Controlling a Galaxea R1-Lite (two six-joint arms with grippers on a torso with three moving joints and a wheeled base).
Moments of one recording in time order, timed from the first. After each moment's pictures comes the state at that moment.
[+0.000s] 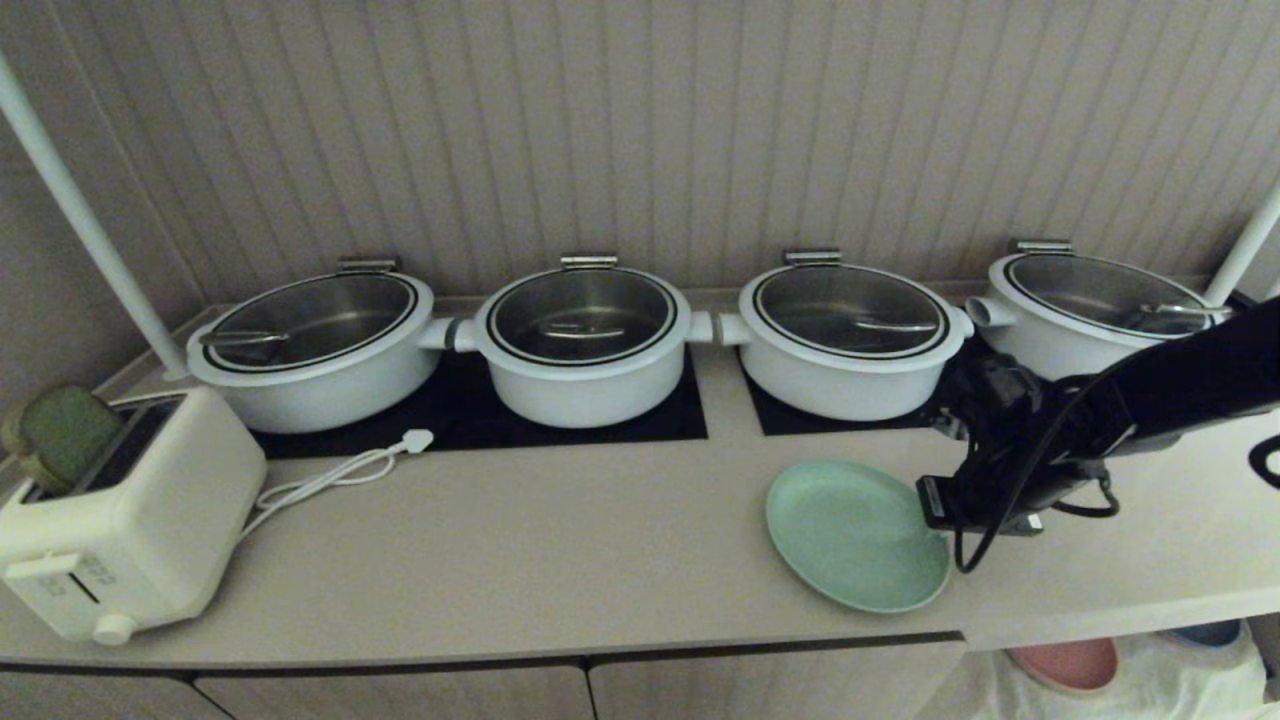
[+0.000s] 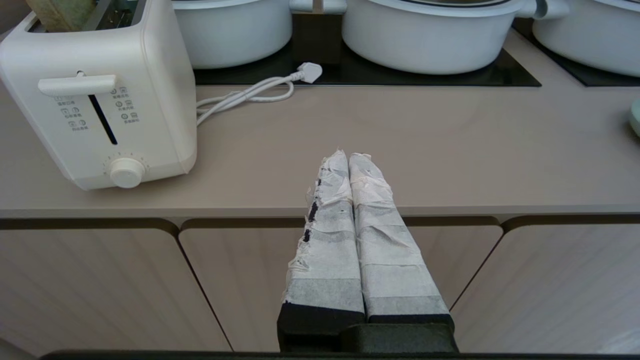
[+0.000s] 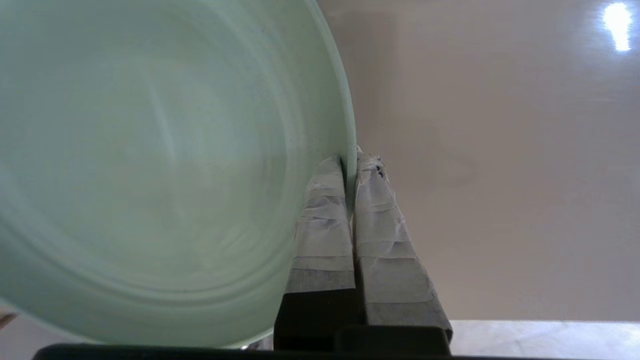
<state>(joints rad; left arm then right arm) 0.00 0.00 0.00 0.00 0.00 -0.04 0.11 2.12 -1.21 0.25 0.00 0.16</state>
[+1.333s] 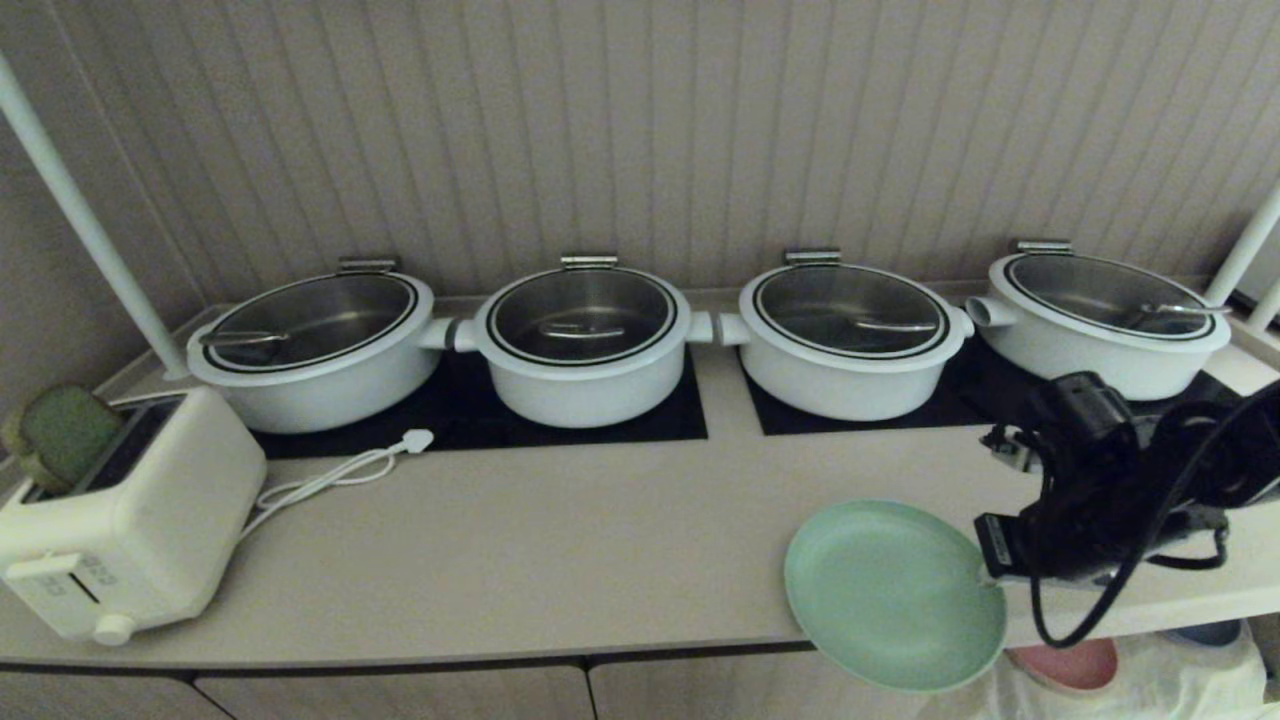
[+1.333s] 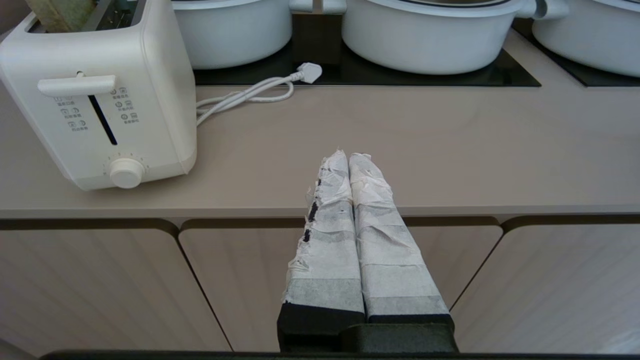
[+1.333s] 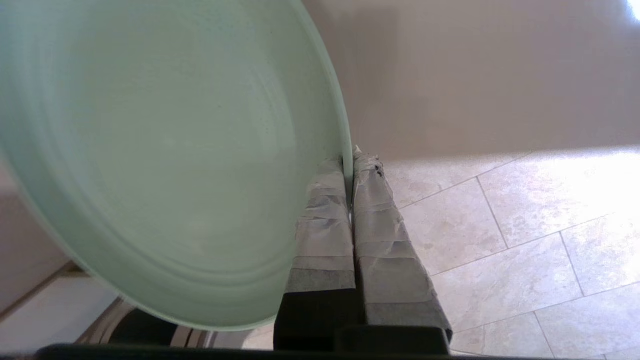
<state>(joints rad) 0.00 0.00 0.00 0.00 0.00 -0.04 0.11 1.85 -0.91 0.24 0.05 0.20</state>
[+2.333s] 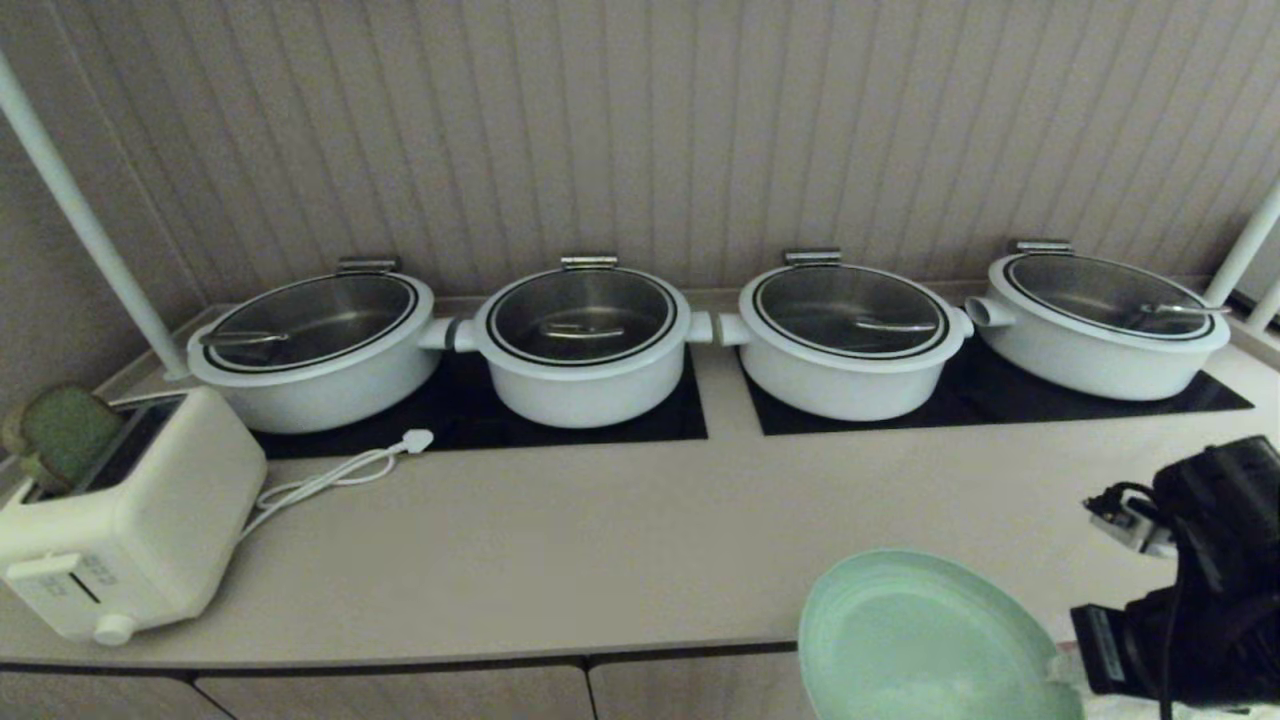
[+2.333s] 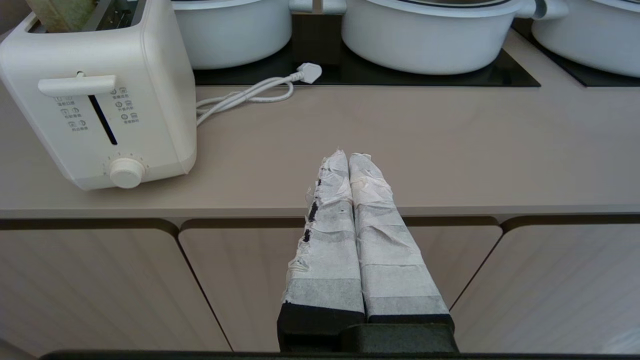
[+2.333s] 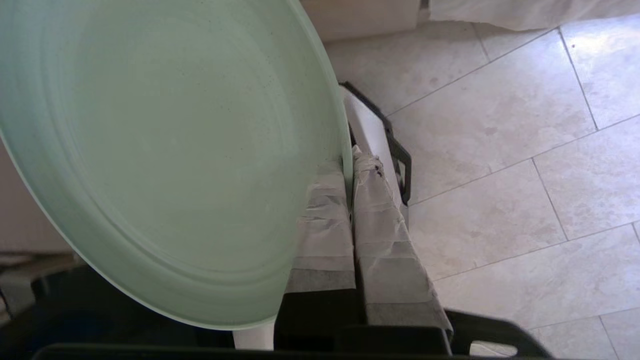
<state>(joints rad) 0.00 0.00 0.00 0.00 0.00 -0.04 0.18 1.45 -0.58 0.24 0.13 0.32</state>
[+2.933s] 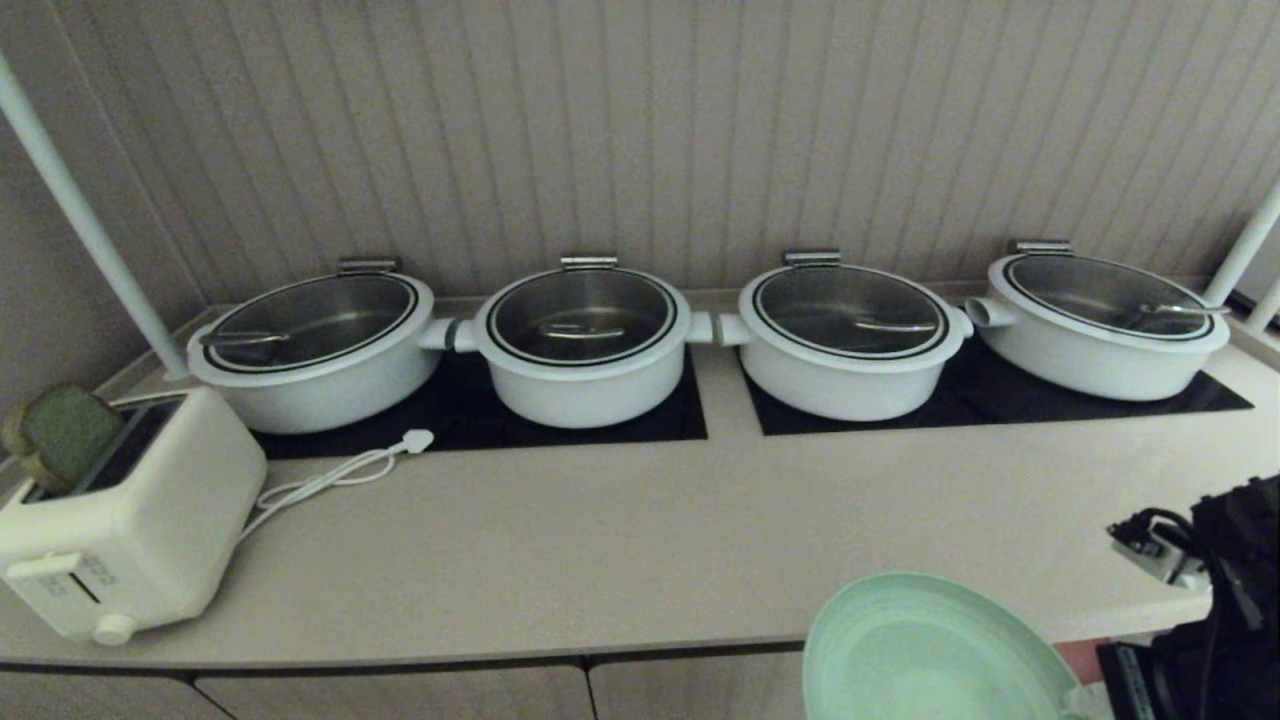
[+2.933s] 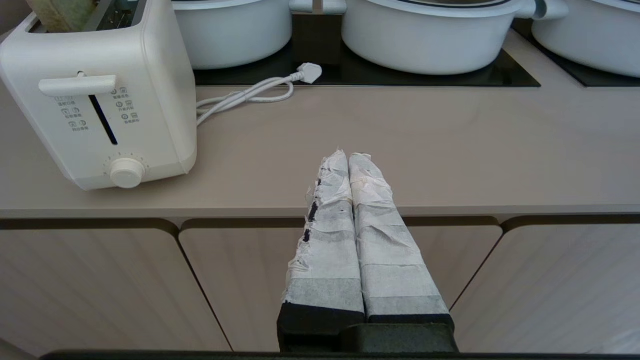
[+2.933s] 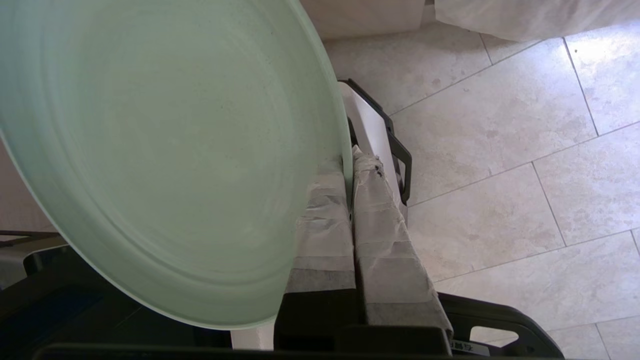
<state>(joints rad) 0.00 0.00 0.00 0.00 0.00 -0.04 0.21 1.36 -0.52 0.25 0.13 0.32</state>
